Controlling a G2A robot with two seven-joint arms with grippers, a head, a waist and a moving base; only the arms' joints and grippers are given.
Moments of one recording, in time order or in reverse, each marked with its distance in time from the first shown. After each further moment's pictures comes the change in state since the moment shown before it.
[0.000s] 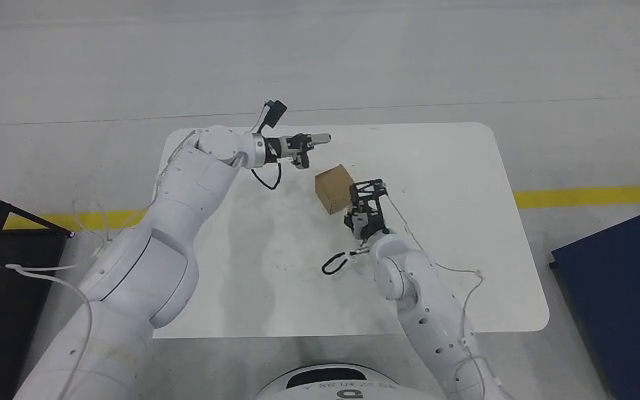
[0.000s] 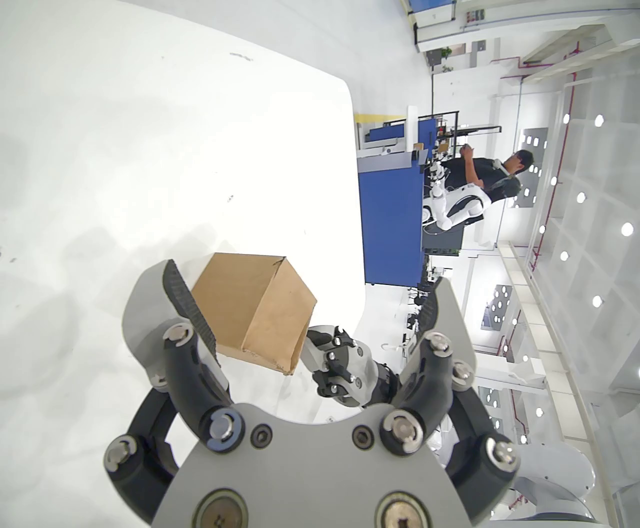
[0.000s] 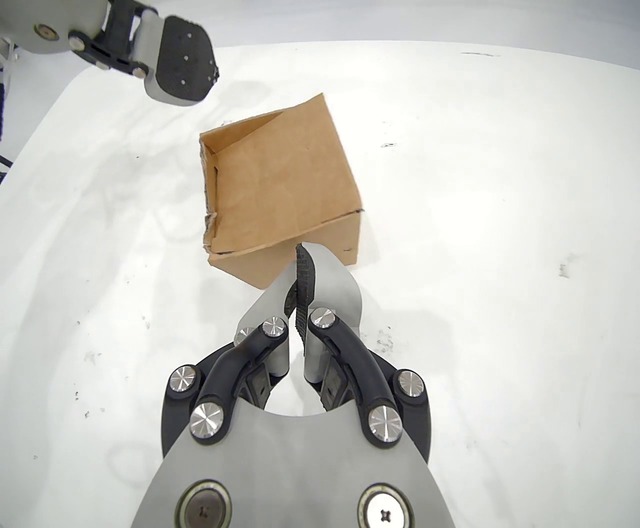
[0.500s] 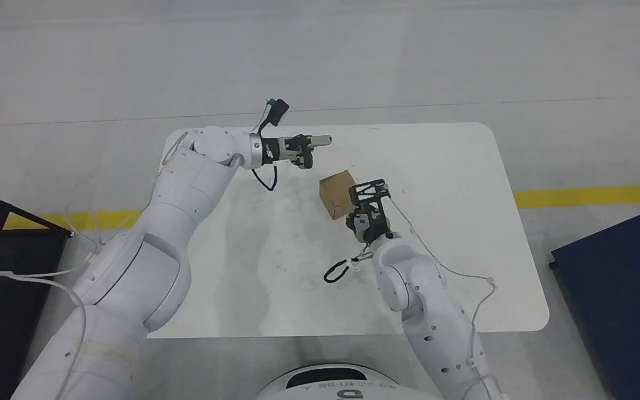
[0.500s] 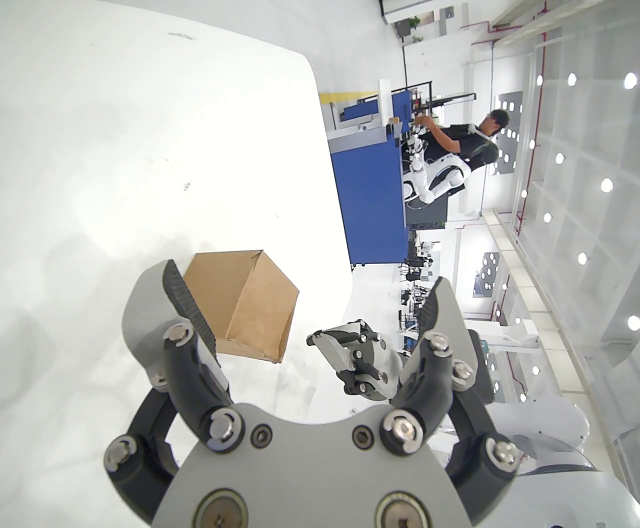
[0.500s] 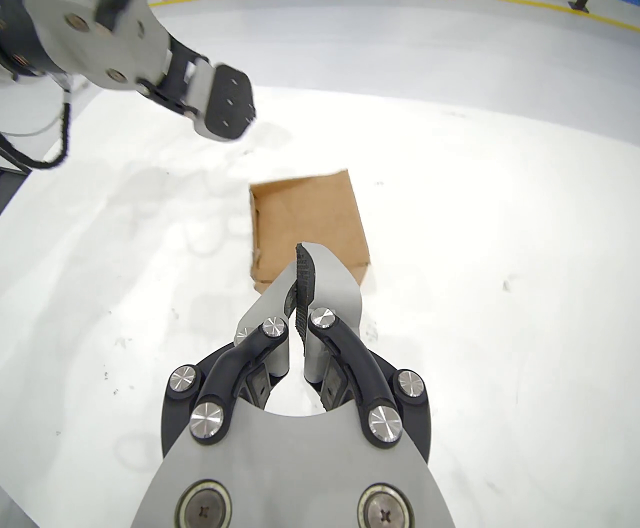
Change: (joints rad) left arm 0.025 0.043 -0.008 -0.079 -0.062 -0.063 -0.054; right arm -0.042 0.000 -0.007 -0.111 -0.096 0.002 0.076
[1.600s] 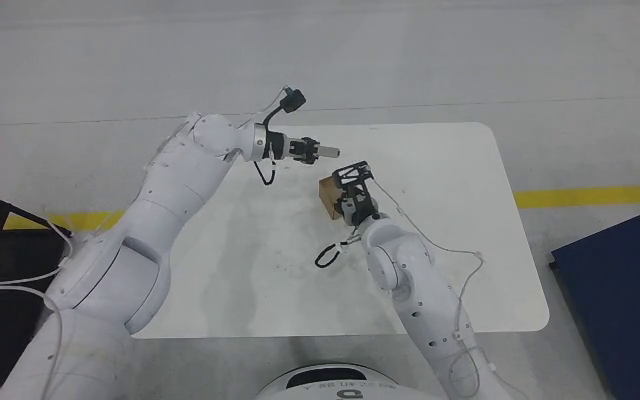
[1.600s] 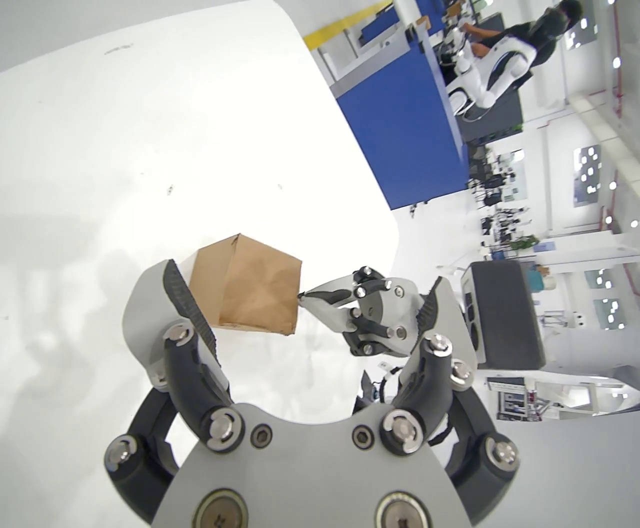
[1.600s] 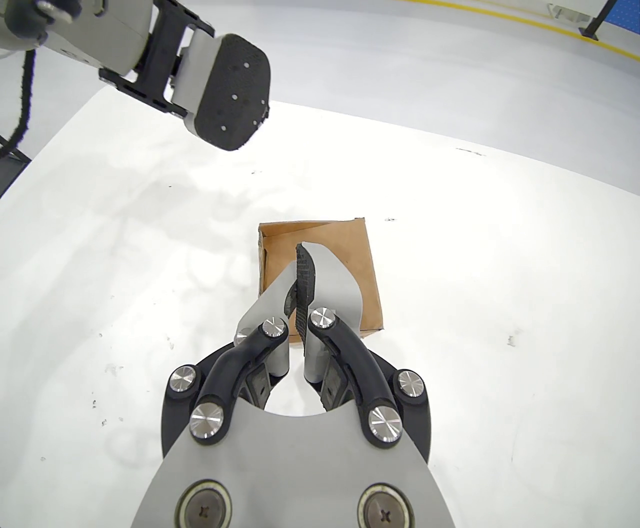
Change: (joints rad) left arm 0.015 0.098 0.039 -0.289 0.131 -0.092 -0.022; right arm 0.160 -0.022 -0.057 0.091 -0.028 -0.060 0.034
